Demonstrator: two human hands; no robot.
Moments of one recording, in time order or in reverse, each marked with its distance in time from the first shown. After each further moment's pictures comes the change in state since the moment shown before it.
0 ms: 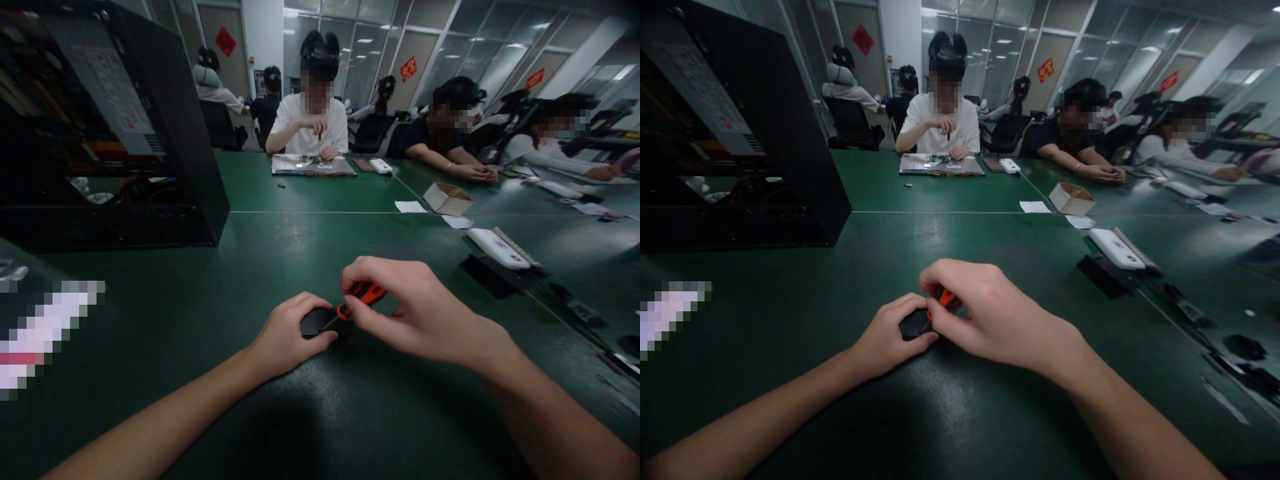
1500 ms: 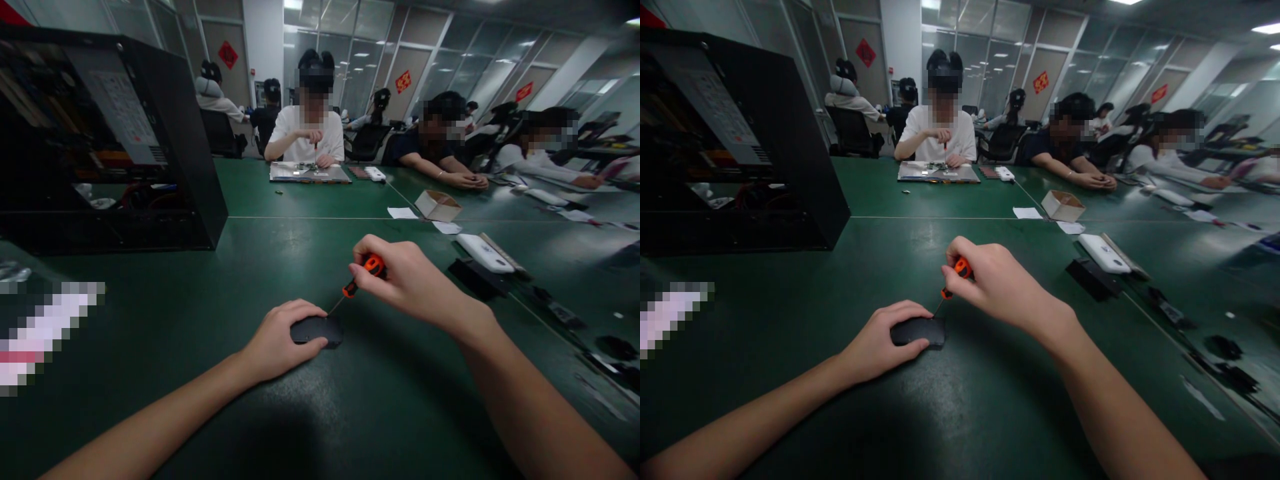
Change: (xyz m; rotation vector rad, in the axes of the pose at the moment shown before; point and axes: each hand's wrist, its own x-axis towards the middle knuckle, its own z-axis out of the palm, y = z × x) left_hand -0.002 0.017 -0.005 -0.016 -0.038 -0.041; right_hand -0.004 0.034 -0.013 -0.153 0.033 0.157
